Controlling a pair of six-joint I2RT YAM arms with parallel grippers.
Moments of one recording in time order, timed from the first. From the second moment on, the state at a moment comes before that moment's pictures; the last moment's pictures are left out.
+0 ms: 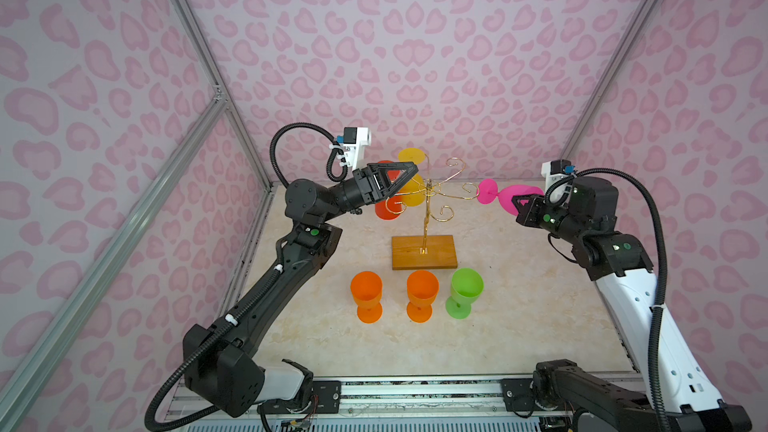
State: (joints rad) left arm -0.45 1.35 1.28 0.64 0.85 -1.29; right arm 0.12 1.13 1.31 -0.66 -0.25 0.35
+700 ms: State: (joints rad) left arm -0.40 1.25 1.29 0.25 0.78 -0.98; right arm 0.28 1.35 1.30 -0.98 -0.07 0.14
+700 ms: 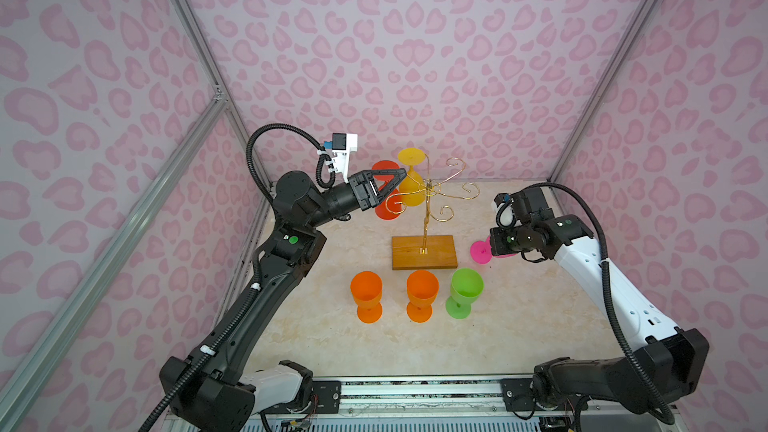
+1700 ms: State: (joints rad) left arm -0.39 1.25 1.29 0.23 0.79 -0.98; right arm 0.39 1.46 1.32 -1.12 -0.03 0.09
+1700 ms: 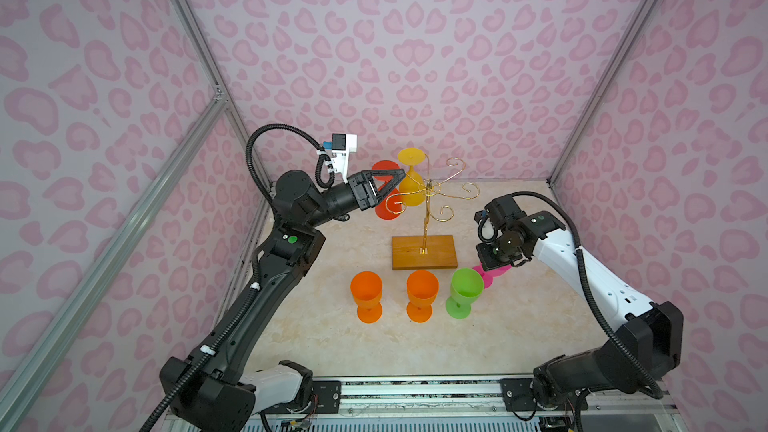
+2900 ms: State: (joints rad) left arm -0.23 1.33 1.24 0.07 0.70 -0.96; right arm 0.14 1.06 1.26 -0.89 -0.15 0.23
